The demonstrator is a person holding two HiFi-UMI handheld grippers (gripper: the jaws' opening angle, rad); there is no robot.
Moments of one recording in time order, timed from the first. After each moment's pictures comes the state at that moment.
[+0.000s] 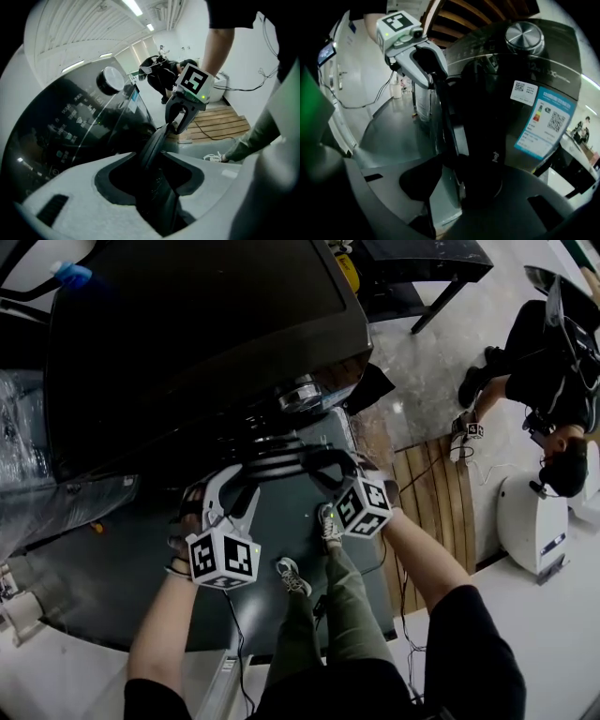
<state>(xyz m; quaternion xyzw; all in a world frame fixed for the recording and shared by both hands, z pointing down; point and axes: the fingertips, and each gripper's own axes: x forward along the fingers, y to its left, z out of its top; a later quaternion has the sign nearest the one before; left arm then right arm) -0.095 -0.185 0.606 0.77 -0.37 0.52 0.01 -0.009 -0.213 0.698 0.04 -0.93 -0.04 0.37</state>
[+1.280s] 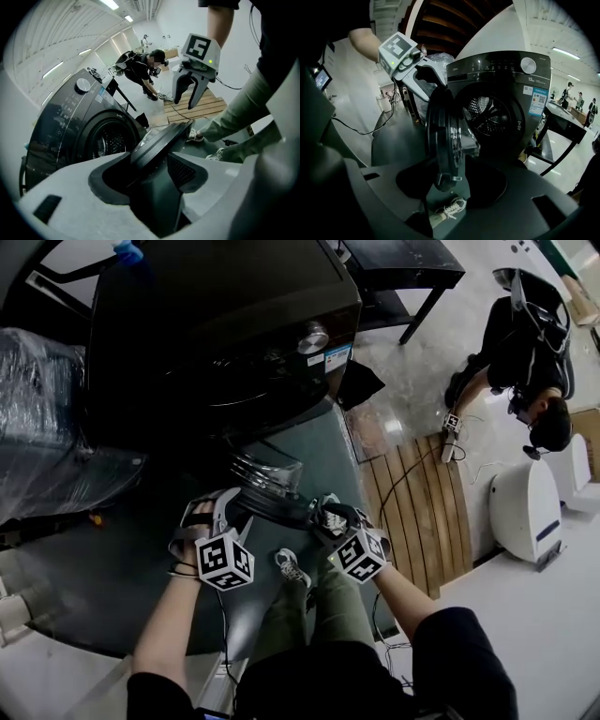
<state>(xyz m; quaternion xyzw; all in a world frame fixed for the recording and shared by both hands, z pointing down) -0.097 0.012 0.615 0.75 -0.29 0.59 -0.01 0.045 0.018 0.666 0.11 -0.92 0.09 0.38</state>
